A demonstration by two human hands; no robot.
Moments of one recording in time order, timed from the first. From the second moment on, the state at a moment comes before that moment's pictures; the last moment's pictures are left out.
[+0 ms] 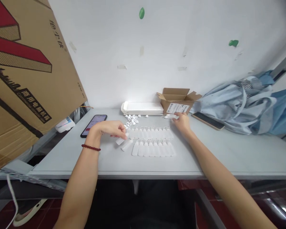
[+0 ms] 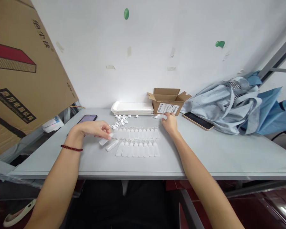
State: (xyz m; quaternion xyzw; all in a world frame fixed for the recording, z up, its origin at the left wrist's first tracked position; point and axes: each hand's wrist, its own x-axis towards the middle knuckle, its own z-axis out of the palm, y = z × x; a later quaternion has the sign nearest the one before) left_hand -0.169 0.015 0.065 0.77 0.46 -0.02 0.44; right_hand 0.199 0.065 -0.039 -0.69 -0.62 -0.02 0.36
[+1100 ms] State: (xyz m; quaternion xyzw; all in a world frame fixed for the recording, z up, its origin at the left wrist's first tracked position) left_hand -0.153 0.003 0.050 0.75 0.47 -0.08 0.45; right_hand 0.102 -0.001 0.002 -0.48 -0.67 0.37 0.43
